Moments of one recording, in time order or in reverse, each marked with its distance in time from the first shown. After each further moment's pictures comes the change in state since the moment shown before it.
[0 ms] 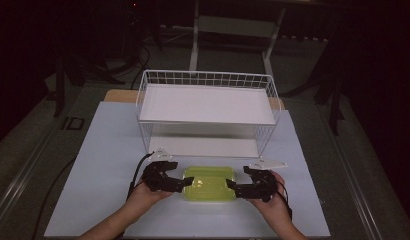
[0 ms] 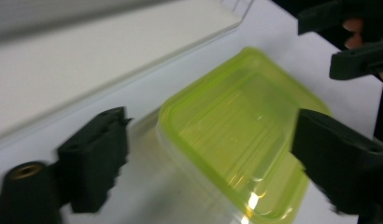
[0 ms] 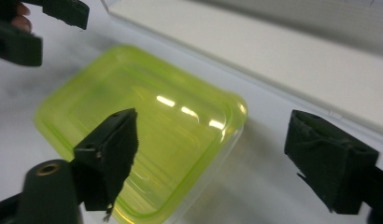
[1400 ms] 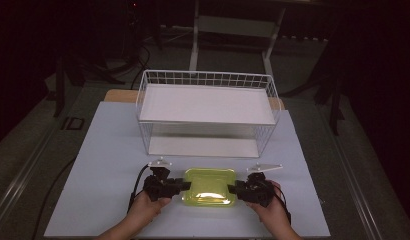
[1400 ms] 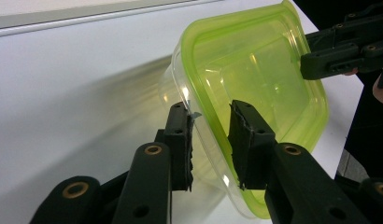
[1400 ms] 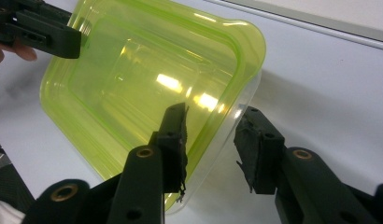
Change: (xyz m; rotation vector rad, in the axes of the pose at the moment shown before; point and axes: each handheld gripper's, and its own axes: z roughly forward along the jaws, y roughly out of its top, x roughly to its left) left arm -0.006 -0.023 0.007 0.060 -0.067 -0.157; right arm 0.002 -0.014 0.008 0.138 0.074 0.118
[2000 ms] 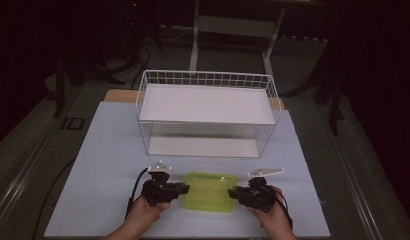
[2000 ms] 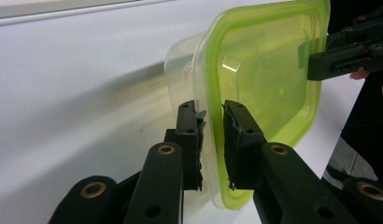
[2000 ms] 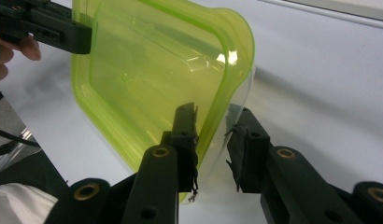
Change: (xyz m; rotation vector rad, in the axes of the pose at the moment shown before) left arm -0.015 -0.006 -0.010 0.007 0.034 0.002; right arm 0.011 -0.007 -0.010 0.010 0.033 0.011
